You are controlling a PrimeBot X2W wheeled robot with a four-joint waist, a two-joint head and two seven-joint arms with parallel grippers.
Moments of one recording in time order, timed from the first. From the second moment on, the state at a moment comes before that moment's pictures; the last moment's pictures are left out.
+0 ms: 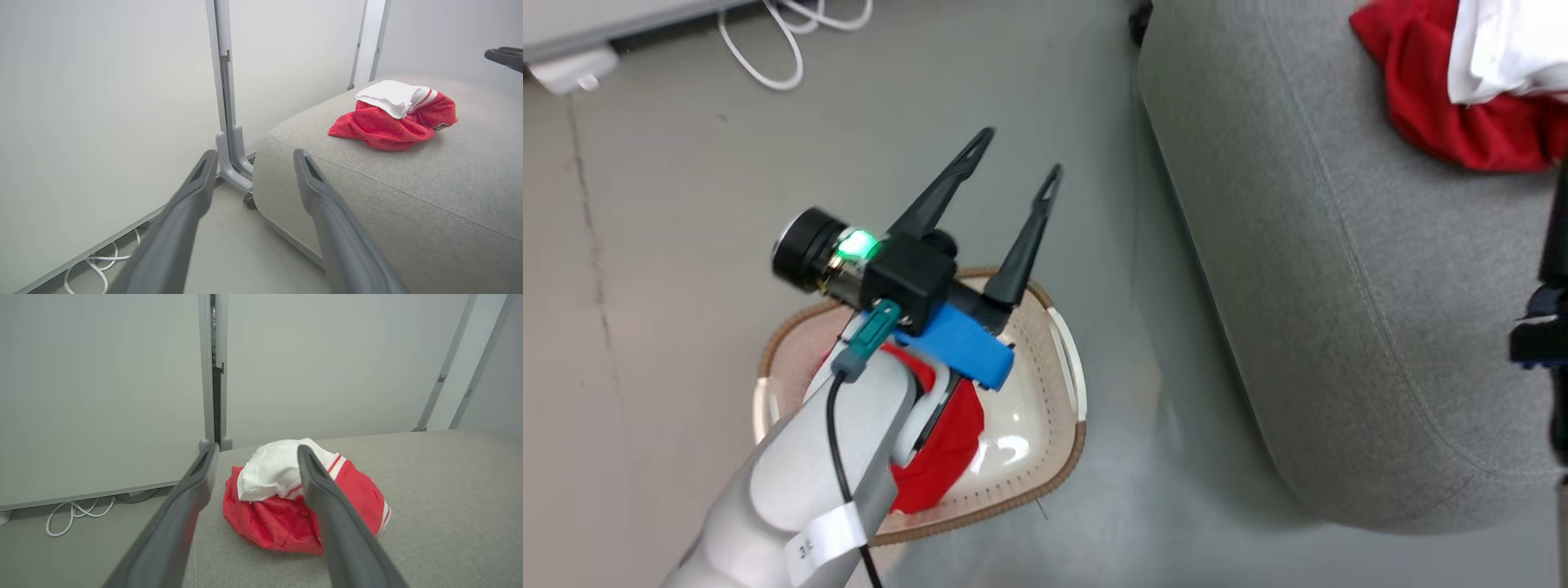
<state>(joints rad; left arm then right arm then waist) -0.68 0.20 -0.66 0.36 -0.33 -0.03 -0.26 -0.42 -0.26 -0.23 0.21 0.22 0.13 -0.26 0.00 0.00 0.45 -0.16</state>
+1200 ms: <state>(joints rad) -0.18 0.09 -0.17 0.32 -0.18 -0.09 -0.26 -0.06 -0.10 0.00 0.14 0.19 0.13 -0.26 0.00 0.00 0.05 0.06</state>
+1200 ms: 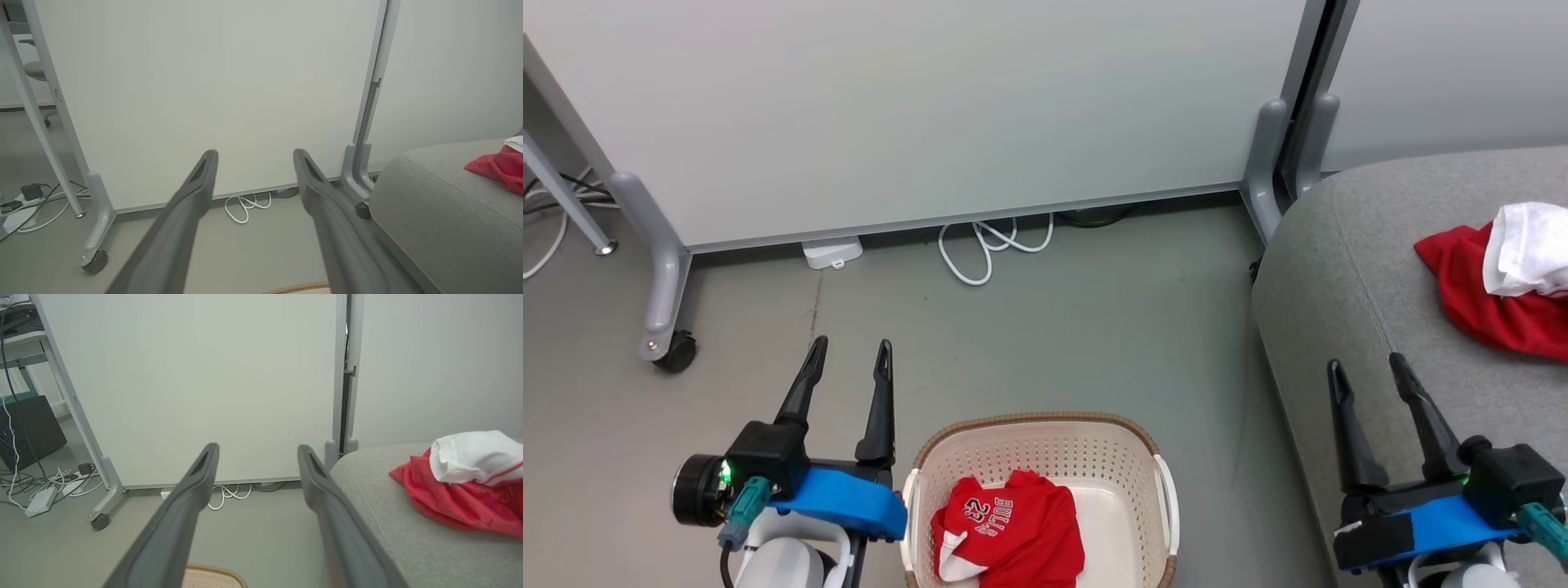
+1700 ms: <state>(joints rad) -0.16 0.07 -0.12 0.35 -0.15 -0.11 -0.26 -0.04 -0.08 0.01 0.14 0.18 0.13 -0.26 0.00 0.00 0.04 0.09</state>
